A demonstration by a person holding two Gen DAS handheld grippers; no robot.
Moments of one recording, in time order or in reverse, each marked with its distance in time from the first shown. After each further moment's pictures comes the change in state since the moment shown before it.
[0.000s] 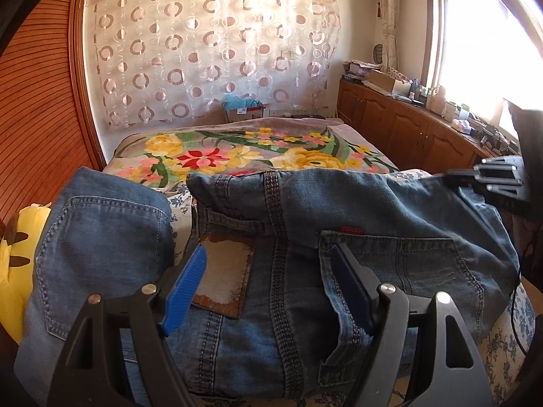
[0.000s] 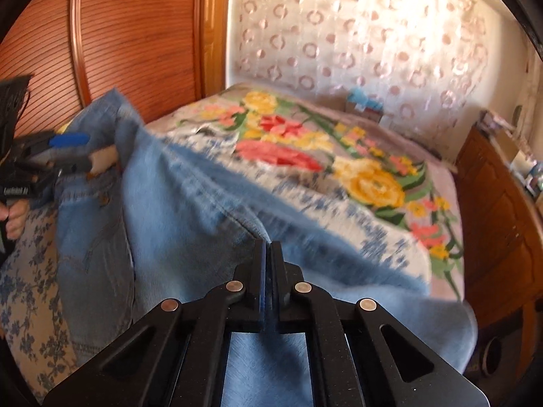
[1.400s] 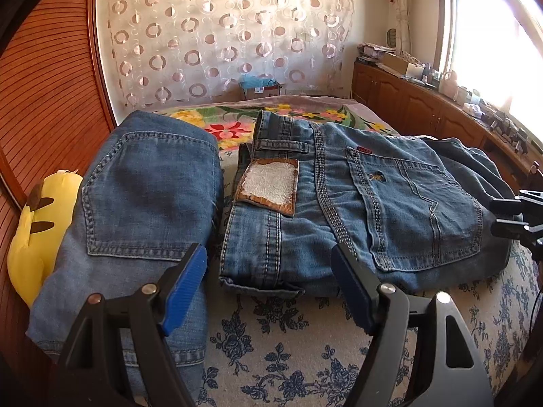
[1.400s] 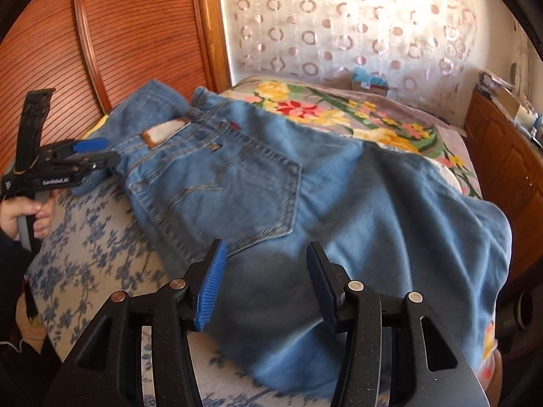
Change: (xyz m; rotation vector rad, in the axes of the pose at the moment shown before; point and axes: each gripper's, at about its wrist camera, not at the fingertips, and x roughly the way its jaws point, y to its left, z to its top) left arm -0.035 0.032 -0.057 -0.011 0.080 0.061; right arm -0.045 0.081 -0.071 0.136 0.049 0.106
